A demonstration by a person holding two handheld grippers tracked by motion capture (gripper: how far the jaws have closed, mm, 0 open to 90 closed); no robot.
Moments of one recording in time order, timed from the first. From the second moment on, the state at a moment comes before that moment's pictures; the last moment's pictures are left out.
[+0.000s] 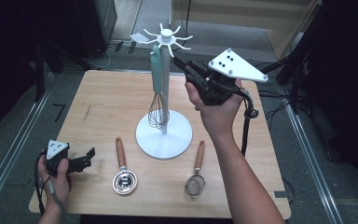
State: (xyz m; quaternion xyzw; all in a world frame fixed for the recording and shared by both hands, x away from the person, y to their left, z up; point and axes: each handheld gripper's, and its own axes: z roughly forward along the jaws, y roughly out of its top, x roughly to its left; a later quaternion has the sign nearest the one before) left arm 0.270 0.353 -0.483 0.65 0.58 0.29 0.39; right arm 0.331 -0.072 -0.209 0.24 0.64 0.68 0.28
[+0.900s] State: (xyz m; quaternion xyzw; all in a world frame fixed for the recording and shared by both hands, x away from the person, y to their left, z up) left arm 0.270 0.352 -0.483 0.65 0.58 0.29 0.39; right arm 0.321 -0.063 -0.221 0.24 0.66 0.65 0.29
